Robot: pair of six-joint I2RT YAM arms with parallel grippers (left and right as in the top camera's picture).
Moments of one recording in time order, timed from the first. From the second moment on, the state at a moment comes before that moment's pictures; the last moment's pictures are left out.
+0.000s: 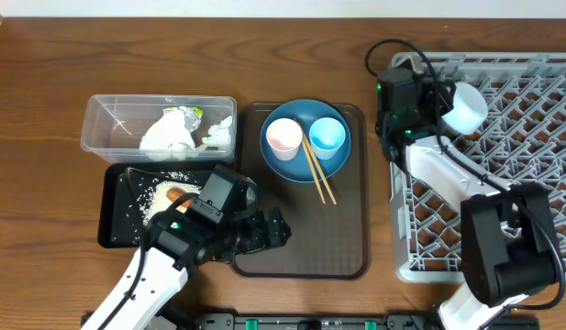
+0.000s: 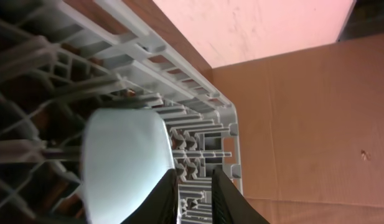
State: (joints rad) left arm -0.53 1.05 0.77 -0.90 0.39 -0.78; right arm 0.30 1.82 1.08 0.12 1.04 -0.66
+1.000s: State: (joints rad) left arm -0.53 1.05 0.77 -0.90 0.39 -0.78; right arm 0.09 1.43 1.07 -0.21 0.43 -0.16
